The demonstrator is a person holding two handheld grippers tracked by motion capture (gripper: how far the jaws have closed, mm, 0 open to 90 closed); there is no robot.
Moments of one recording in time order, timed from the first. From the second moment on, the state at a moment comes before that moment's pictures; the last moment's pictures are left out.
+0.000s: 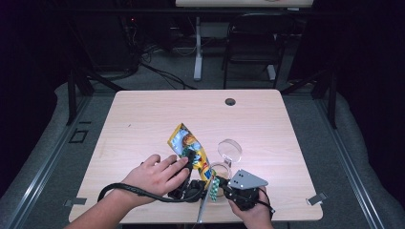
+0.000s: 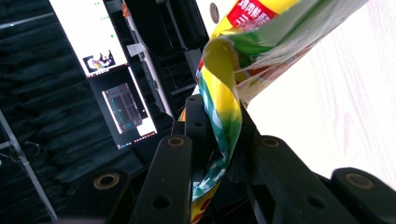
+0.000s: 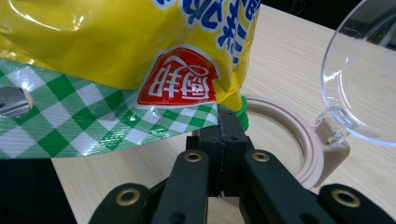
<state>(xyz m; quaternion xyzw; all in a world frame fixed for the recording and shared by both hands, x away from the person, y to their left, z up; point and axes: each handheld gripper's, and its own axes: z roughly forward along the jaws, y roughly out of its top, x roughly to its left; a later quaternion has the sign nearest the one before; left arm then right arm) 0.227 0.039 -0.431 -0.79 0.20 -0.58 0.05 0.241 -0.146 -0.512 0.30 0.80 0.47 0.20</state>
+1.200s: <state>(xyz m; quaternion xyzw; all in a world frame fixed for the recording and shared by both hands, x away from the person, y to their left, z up) 0.224 0.031 -0.431 -0.78 0.21 -0.58 0.07 0.246 -0.145 -0.514 0.30 0.80 0.47 0.19</state>
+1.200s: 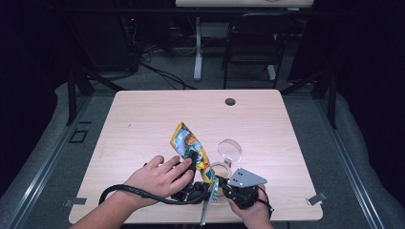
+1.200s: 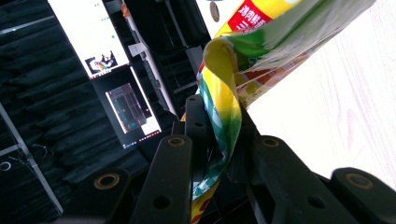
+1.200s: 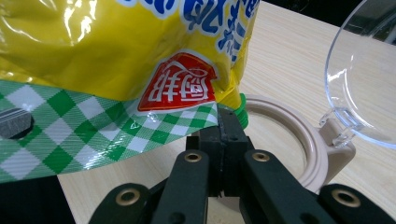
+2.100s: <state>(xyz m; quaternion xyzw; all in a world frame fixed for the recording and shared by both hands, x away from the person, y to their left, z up) 0.226 0.027 -0.425 -0.79 0.21 -0.58 0.07 0.247 -0.151 -0.511 0.32 0.79 0.49 0.18</state>
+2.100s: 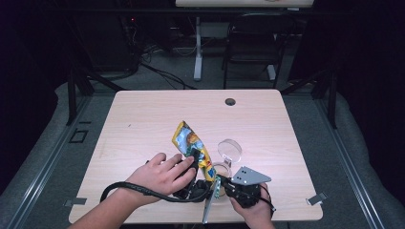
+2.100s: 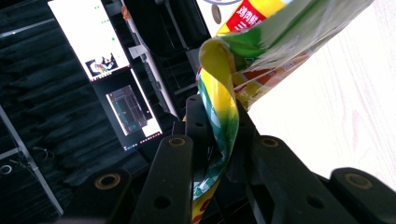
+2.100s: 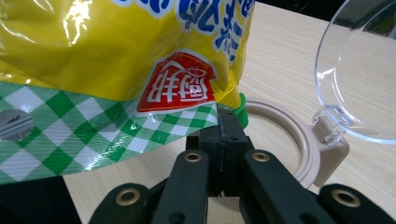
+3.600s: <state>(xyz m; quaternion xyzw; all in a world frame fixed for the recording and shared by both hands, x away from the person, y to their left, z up) 0.225 0.018 -0.423 -0.79 0.22 -0.57 0.07 0.249 -0.156 -0.511 0.33 0.79 0.50 0.16</state>
